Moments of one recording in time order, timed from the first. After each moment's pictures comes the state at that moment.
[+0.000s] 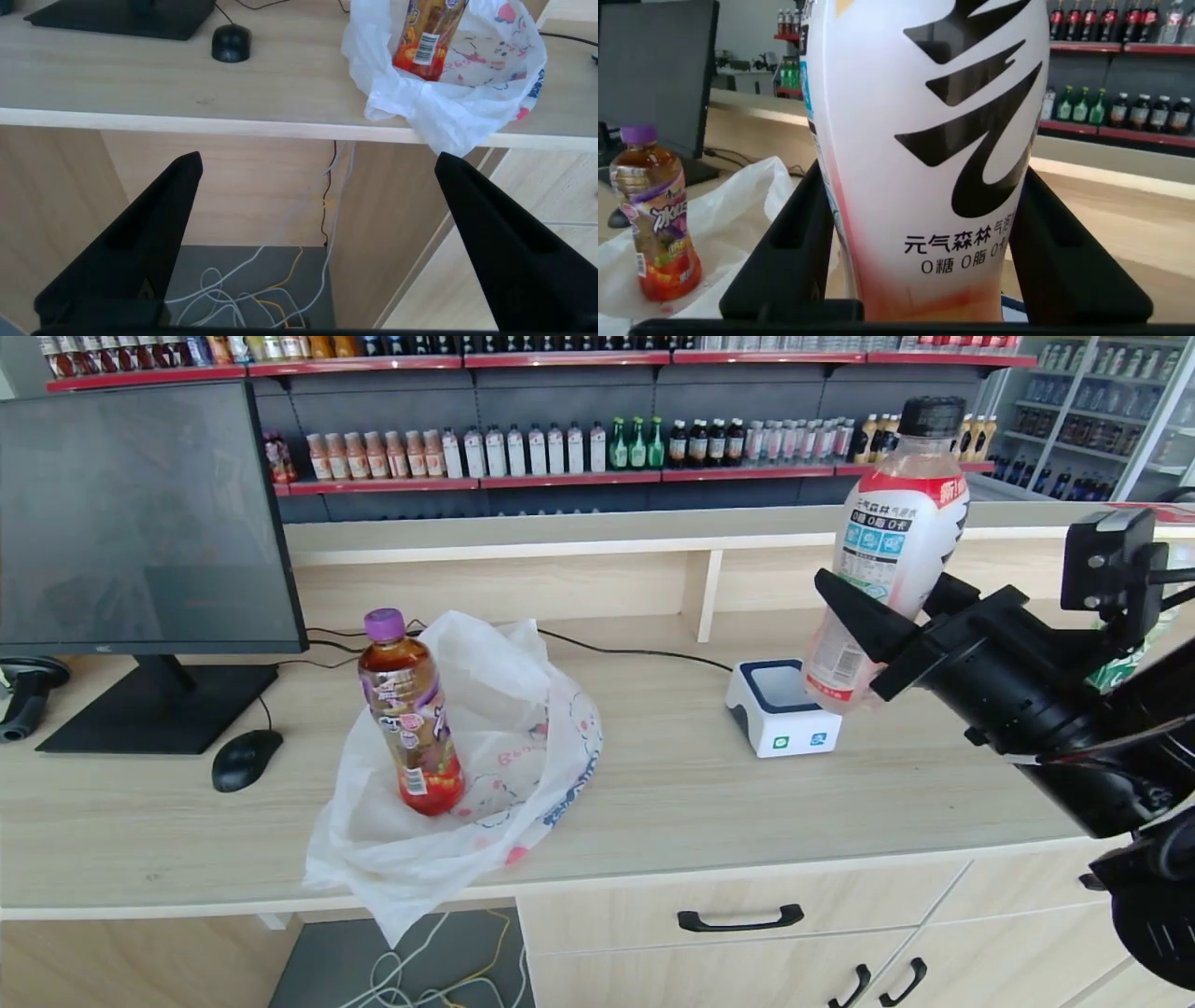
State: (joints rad) left arm 0.00 0.00 0.00 -0.01 0.00 -0.02; right arm 0.36 1.69 -0.59 -1.57 0.21 -0.05
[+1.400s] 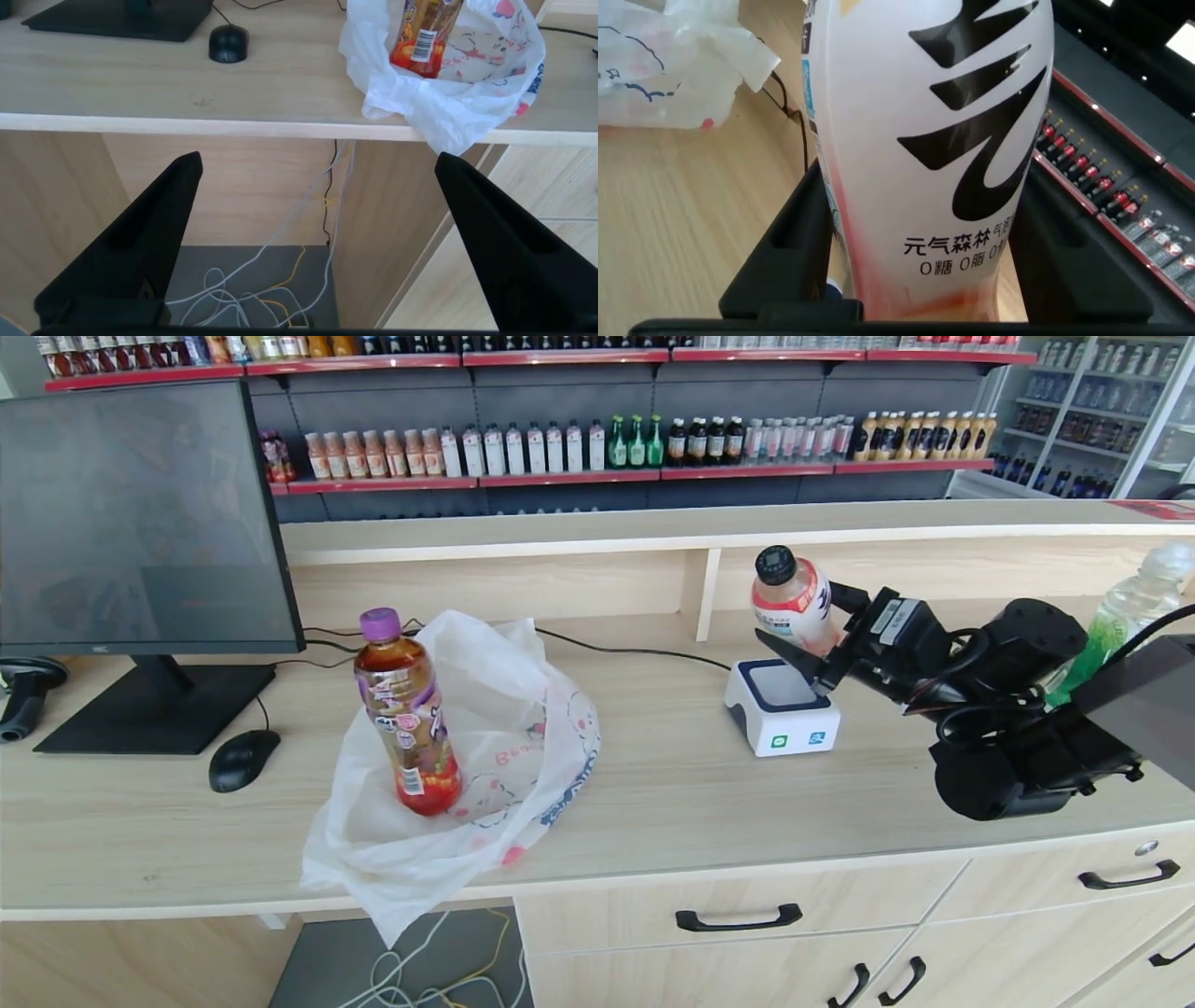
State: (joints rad) left arm 0.00 0.00 0.00 -0.01 0.00 0.00; right arm 0.11 2.20 -1.12 -1.57 0.80 -0.58
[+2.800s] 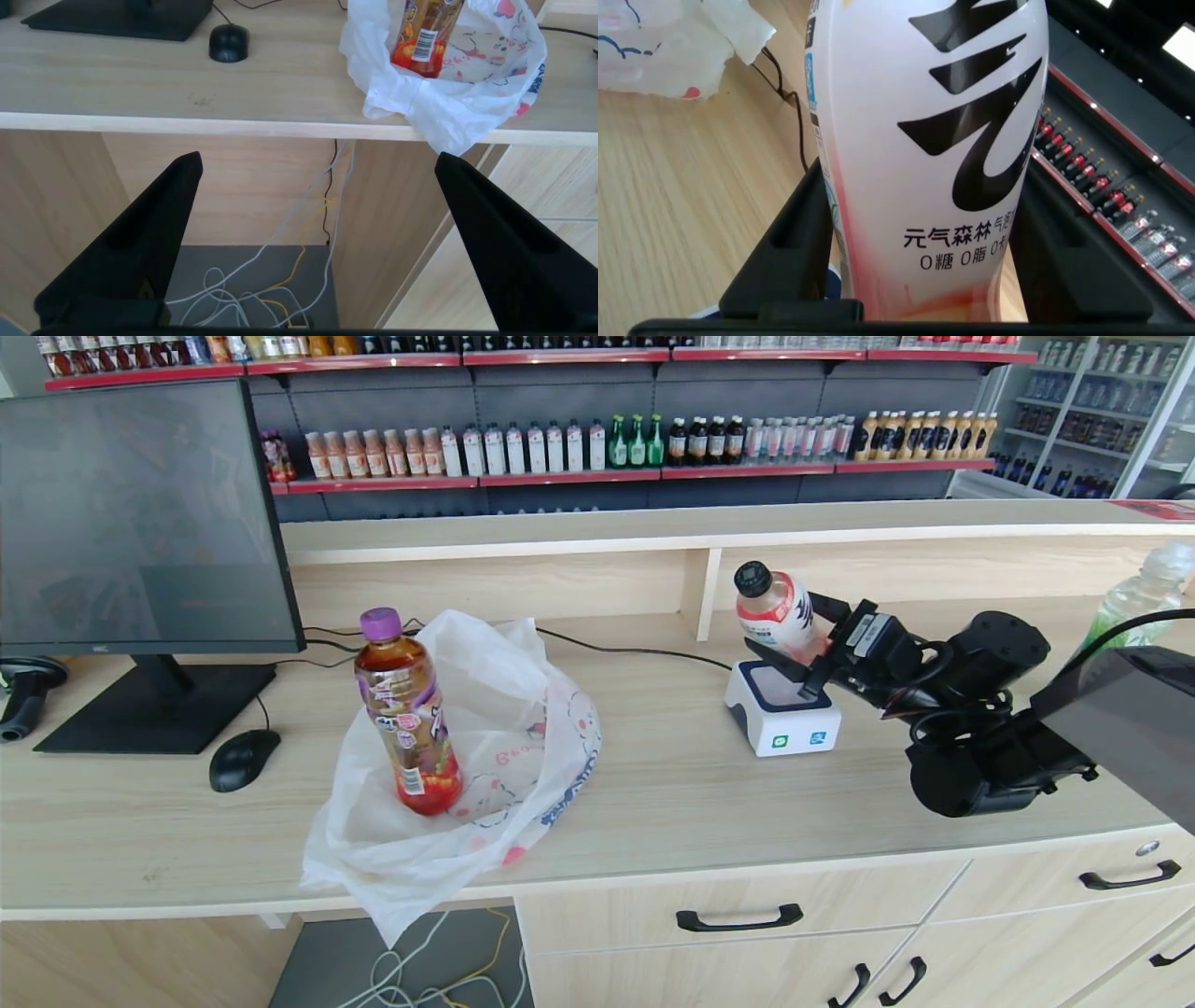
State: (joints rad) left arm 0.00 0.00 0.00 -0.01 0.00 0.00; right arm 0.11 2.28 -1.20 -1.57 0.79 -0.59
